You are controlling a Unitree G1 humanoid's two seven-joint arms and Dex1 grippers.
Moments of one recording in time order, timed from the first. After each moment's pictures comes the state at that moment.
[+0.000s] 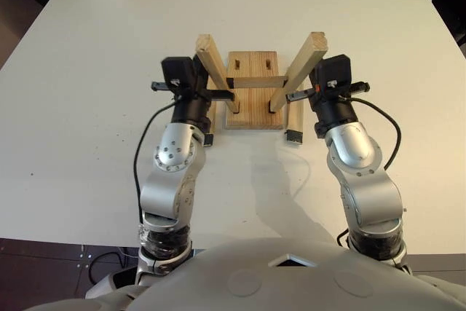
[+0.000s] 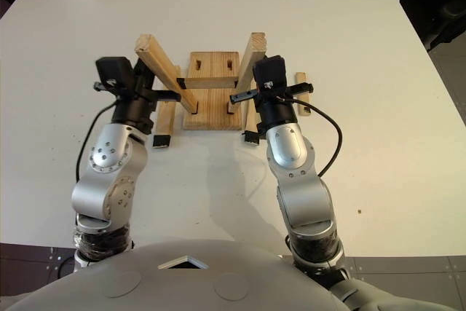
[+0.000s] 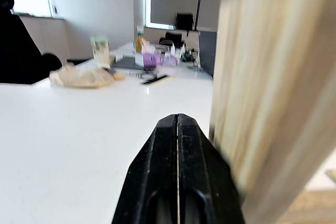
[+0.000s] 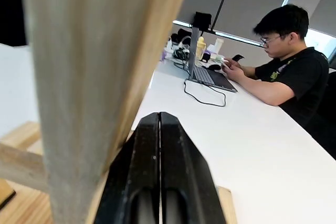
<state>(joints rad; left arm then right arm) 0.03 -0.01 -0.18 -0.62 -0.12 0.54 0.13 -0.06 -0.12 0.35 -0.72 -0.20 0.80 -0.04</state>
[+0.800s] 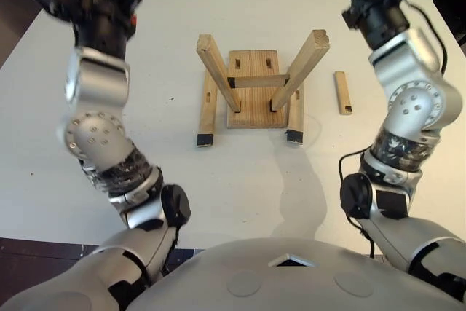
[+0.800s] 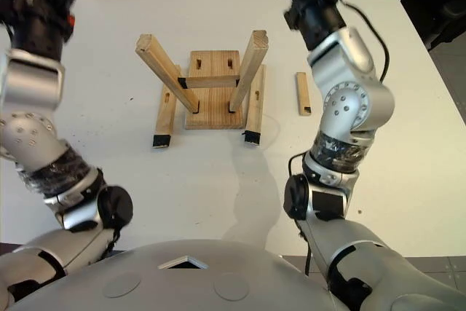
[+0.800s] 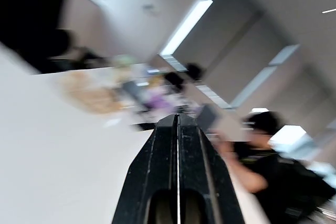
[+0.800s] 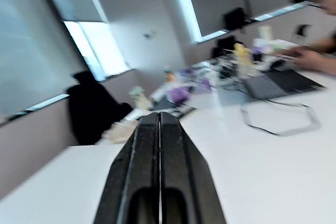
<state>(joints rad) -0.59 0.10 0.51 -0.49 -0.99 0.78 0.26 -0.66 -0.09 -0.33 -0.33 0.59 0.83 0.28</state>
